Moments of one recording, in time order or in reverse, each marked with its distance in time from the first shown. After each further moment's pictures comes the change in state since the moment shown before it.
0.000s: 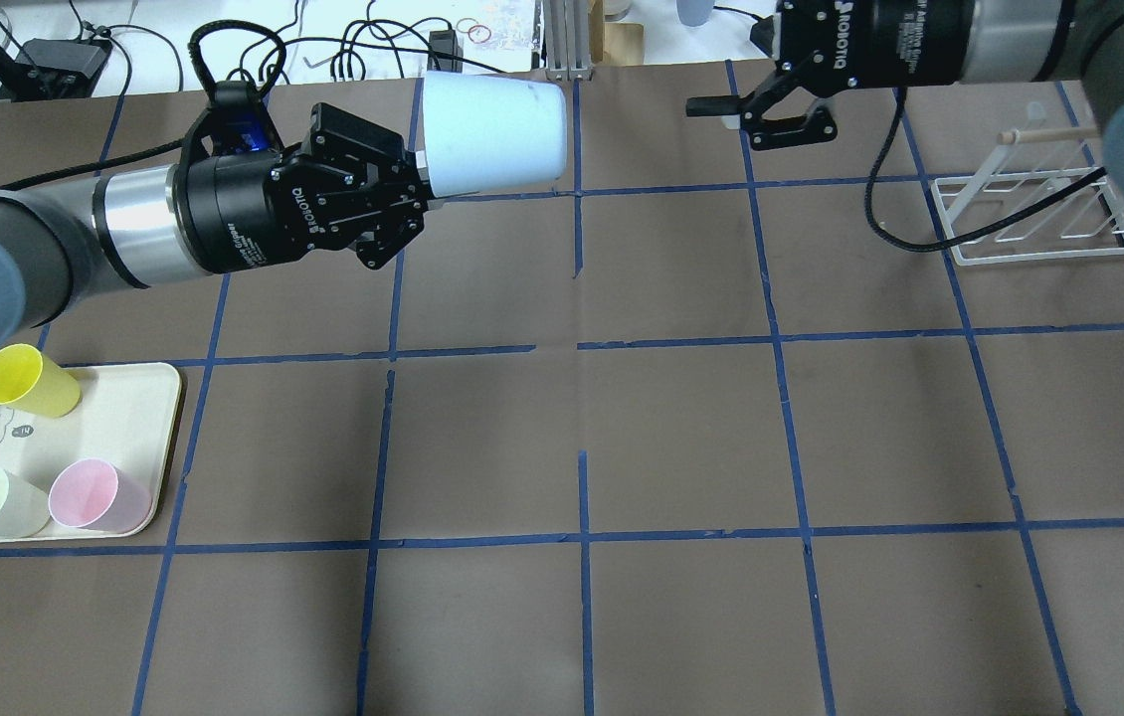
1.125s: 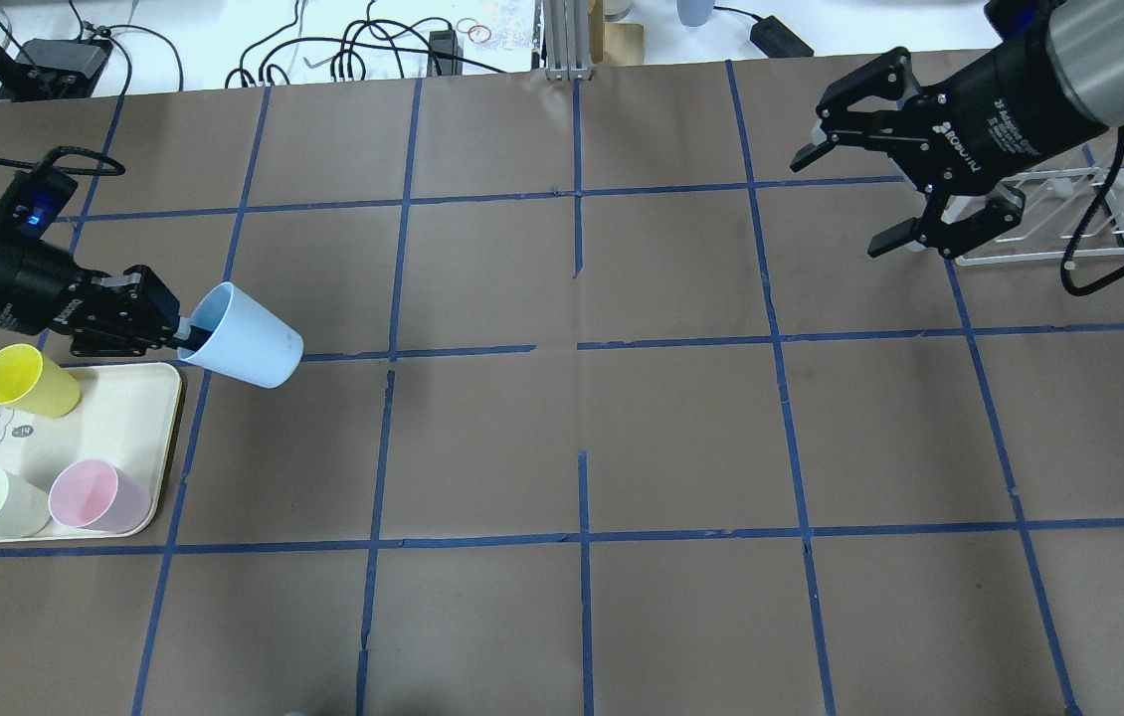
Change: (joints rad) left arm 0.333 -0.133 0.021 0.753 1.277 -0.064; right arm 0.150 -0.183 -0.017 0.019 -1.165 0.036
